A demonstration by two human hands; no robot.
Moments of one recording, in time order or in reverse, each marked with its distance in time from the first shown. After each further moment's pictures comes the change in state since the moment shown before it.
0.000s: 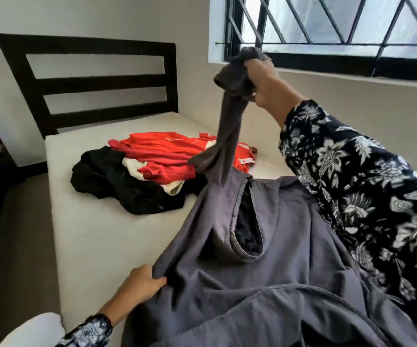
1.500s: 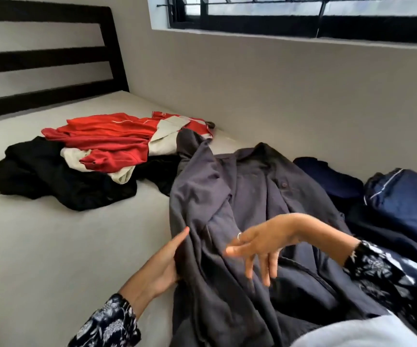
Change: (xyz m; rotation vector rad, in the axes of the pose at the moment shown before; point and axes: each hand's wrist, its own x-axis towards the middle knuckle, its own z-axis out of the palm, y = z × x) left_hand 0.007 0.124 0.075 -1.205 -0.551 -0.001; right_hand -0.168 0.164 -0.175 -0.930 -1.150 0.841
